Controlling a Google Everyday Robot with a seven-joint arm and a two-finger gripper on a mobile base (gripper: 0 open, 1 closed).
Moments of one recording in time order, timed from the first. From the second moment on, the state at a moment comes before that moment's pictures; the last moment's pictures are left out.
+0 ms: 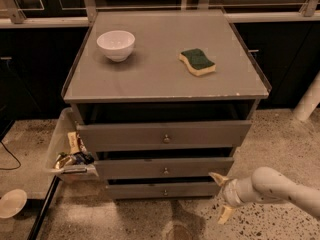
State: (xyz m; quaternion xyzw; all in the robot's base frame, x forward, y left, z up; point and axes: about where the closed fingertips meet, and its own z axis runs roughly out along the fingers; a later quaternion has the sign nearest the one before) arm 0.480 -0.233 0.387 -0.68 0.67 0.11 0.28
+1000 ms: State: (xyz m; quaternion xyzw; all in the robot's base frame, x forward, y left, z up) arm 0.549 -0.238 0.267 -0.72 0.62 0.13 0.30
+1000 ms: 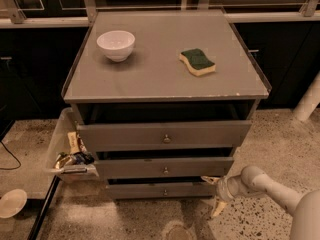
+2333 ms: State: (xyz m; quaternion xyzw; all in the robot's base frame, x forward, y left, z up) arm 0.569 -0.202 0.204 -0.68 0.64 0.19 0.31
